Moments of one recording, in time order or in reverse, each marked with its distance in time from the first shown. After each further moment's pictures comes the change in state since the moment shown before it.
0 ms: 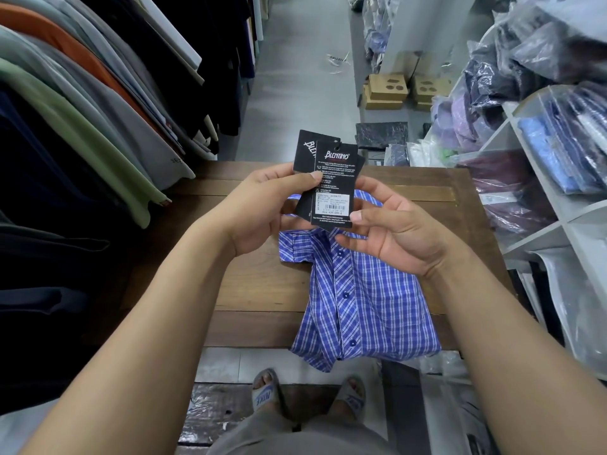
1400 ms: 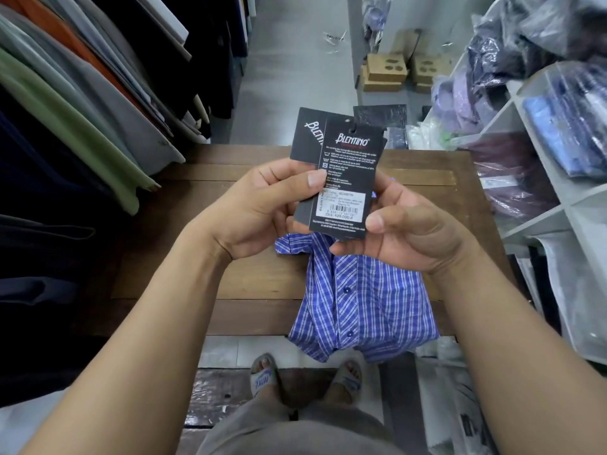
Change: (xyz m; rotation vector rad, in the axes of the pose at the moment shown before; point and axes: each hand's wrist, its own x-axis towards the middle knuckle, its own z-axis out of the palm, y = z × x) left_hand -0.004 -0.023 -0.005 -0.151 -0.260 0.104; right_hand -0.013 0.001 0.008 0.077 -0.326 0.010
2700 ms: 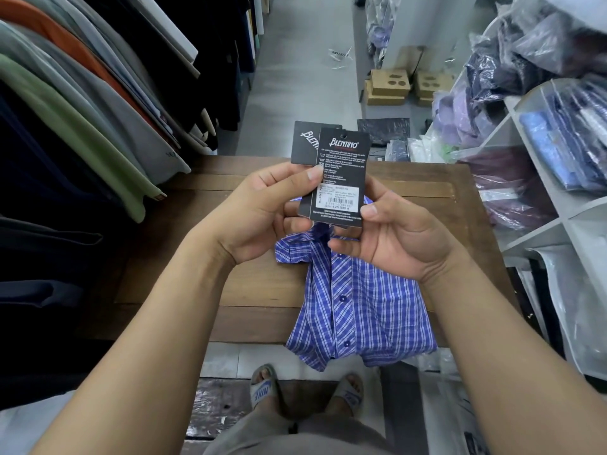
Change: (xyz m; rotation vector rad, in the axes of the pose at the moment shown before) left_hand 0.002 0.007 0.015 0.004 0.166 -0.001; right_hand 0.002 -0.002 -0.002 0.044 0.094 -0.007
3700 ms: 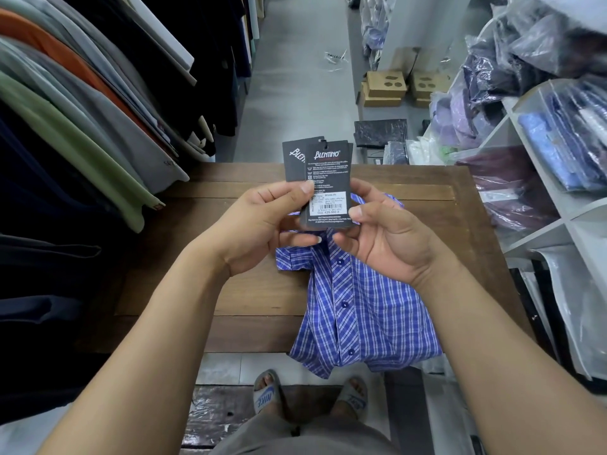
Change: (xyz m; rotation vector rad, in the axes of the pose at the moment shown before) left_hand 0.002 -0.002 -0.006 0.056 0.075 -0.087; right_hand 0.013 0.007 -0.003 0.052 0.261 -0.052
